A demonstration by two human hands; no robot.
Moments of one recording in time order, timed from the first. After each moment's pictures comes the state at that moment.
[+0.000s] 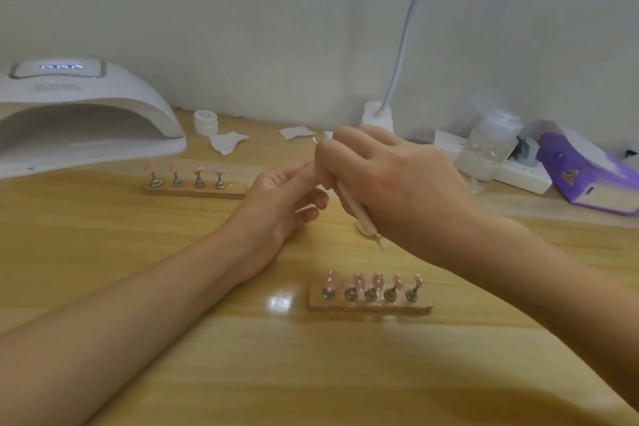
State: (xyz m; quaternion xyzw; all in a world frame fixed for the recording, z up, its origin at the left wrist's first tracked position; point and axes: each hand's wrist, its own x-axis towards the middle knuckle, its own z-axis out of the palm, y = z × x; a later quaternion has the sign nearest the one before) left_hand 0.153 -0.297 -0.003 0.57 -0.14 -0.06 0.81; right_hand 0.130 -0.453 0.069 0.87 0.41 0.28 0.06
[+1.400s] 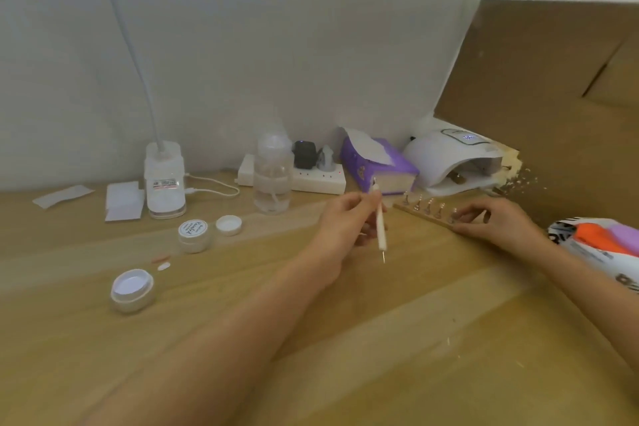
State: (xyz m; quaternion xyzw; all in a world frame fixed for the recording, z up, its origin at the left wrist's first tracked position) left_hand 0.173 -0.606 0.017 0.62 -0.20 -0.22 0.72; right_hand 0.116 -0.890 0.009 0.94 -0.16 0.15 -0.25
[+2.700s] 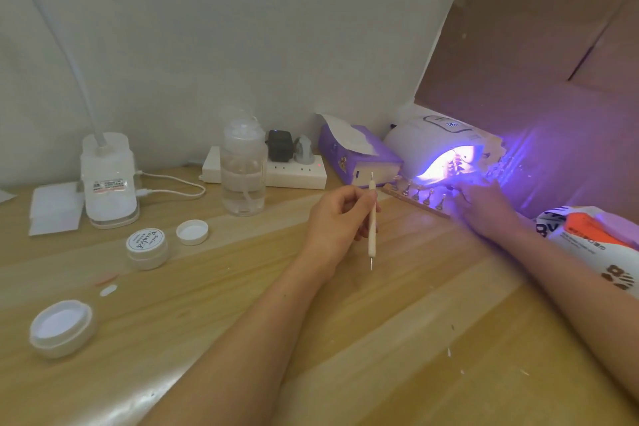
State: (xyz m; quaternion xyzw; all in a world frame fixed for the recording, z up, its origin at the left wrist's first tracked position) left_hand 0.198 -0.637 -0.009 0.61 -0.25 -0.16 0.73; right_hand 0.155 -0.936 -0.015 0.96 -0.24 0.13 -0.01
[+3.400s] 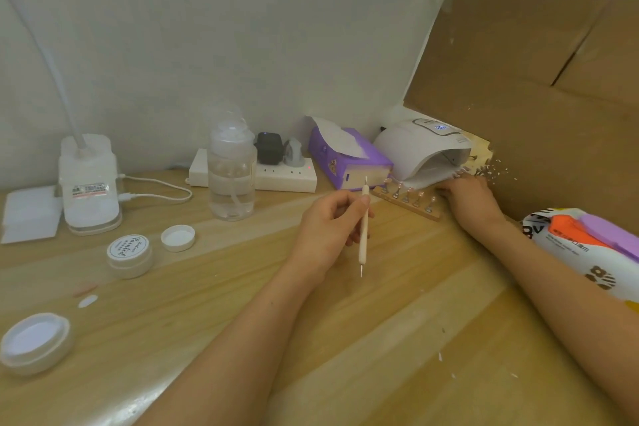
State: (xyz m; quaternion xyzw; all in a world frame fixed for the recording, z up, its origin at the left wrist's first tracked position) left_hand 0.200 -0.635 -0.011 0.62 -0.27 -0.17 0.72; right_hand 0.162 -0.926 -0.003 0.96 -0.25 0.14 0.05
